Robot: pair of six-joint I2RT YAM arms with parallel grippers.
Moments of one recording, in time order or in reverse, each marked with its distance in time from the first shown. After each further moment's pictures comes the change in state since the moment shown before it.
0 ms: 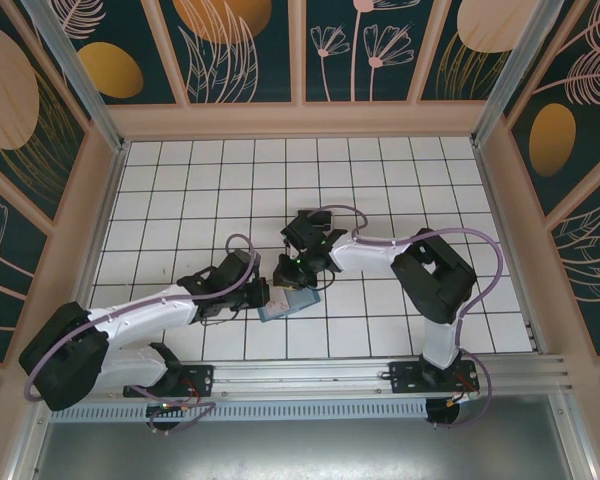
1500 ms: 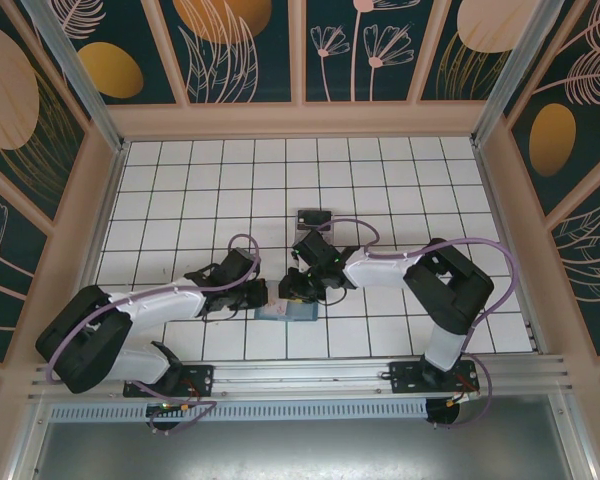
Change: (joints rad) left arm 0.059 0.133 0.006 0.045 0.066 0.059; right arm 0.022 -0.114 -0.220 0.185 -0.028 0.048
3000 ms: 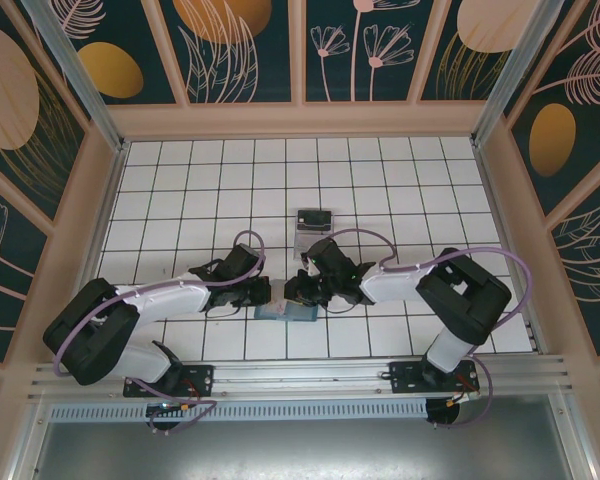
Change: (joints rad) left arm 0.006 0.049 0.042 -0.011 0.019 0.041; right arm -0.005 -0.104 -0.222 0.349 -0.021 0.157
